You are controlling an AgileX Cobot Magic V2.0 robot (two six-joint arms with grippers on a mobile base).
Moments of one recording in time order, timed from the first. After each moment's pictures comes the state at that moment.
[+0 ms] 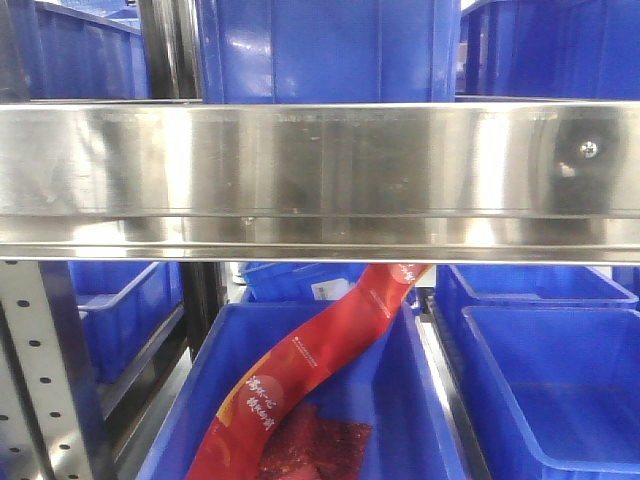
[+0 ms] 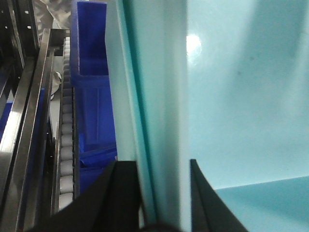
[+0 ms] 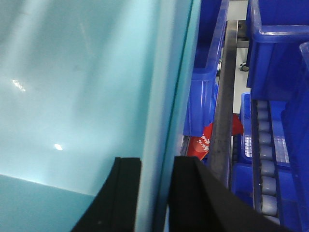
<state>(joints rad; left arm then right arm) -0.34 1.47 -1.85 0.02 0.83 -0.21 0.31 1.43 -1.80 0.11 0.89 0.09</state>
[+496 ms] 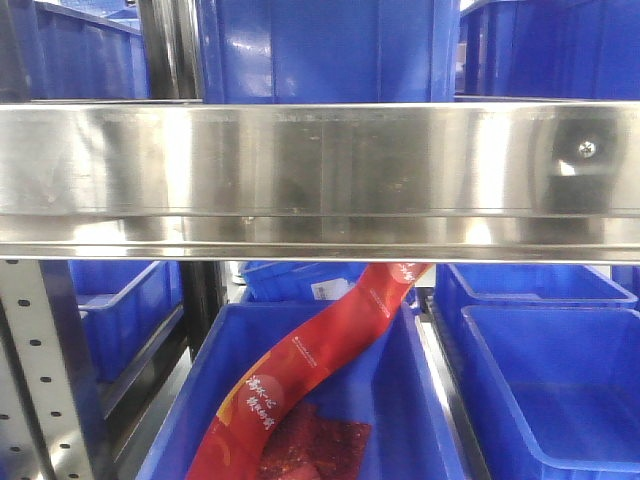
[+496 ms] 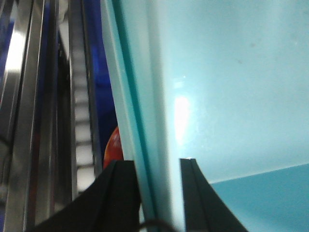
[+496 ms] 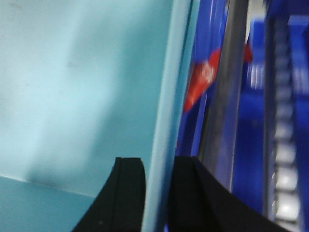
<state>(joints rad) -0.34 1.53 -1.82 0.06 1.11 -0.22 0.31 1.49 -1.68 0.15 1.04 0.09</state>
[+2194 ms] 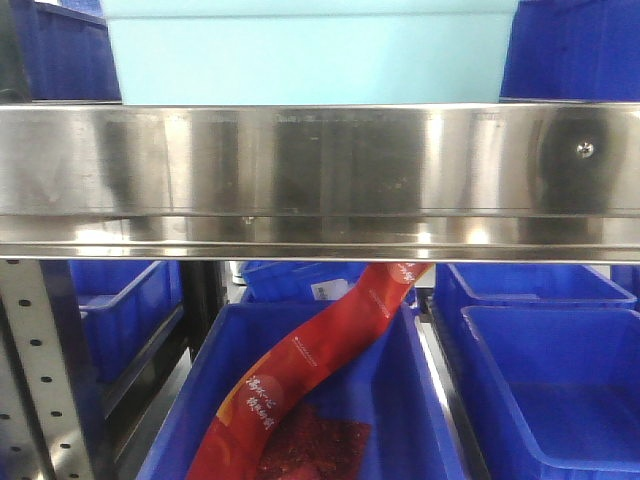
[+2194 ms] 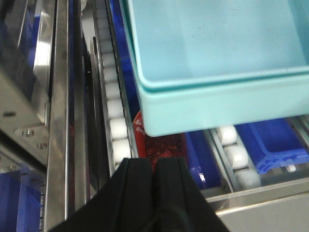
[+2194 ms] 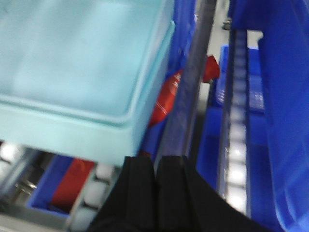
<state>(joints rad) -0.34 1.14 -1.32 0.12 0.92 -0.20 0.31 1.10 -1.24 0.03 0.80 0.07</state>
